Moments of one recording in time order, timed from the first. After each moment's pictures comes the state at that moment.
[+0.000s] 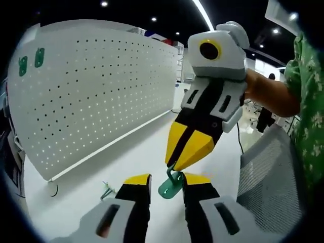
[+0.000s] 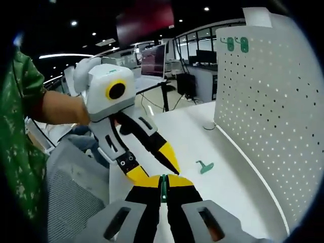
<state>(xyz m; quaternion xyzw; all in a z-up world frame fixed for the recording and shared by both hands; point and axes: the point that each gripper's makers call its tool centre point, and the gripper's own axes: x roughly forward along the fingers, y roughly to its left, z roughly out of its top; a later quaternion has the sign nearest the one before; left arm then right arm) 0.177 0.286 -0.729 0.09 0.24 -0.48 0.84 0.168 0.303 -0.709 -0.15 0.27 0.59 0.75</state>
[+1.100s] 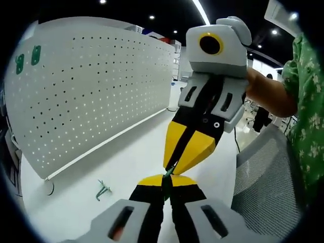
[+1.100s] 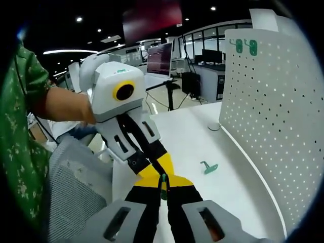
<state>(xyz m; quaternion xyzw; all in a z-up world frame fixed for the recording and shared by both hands) 0.173 0.285 -0.730 0.08 0.25 -0.49 0.83 0.163 0.306 -0.707 -0.15 0.27 0.60 0.74</state>
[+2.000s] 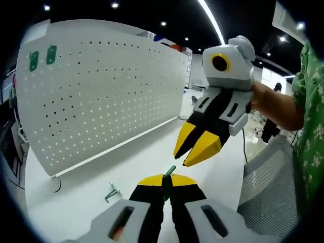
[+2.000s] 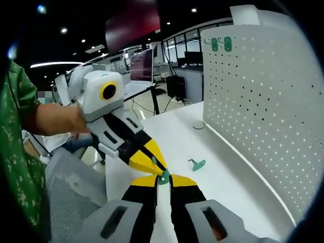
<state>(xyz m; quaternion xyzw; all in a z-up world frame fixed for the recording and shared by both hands) 0.191 0.296 -0.716 0.05 0.22 -0.44 0.87 0.183 0.285 -0.704 -0.11 0.28 0.54 0.79</state>
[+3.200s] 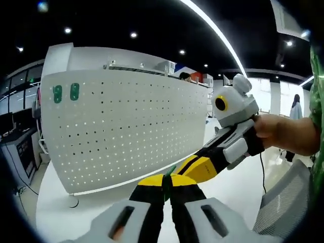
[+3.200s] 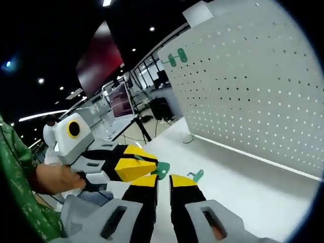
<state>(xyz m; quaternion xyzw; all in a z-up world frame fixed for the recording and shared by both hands) 0.213 0.292 -0.659 0.02 0.10 -0.35 0.93 0.209 0.281 -0.676 0.07 0.28 0.48 0.83</state>
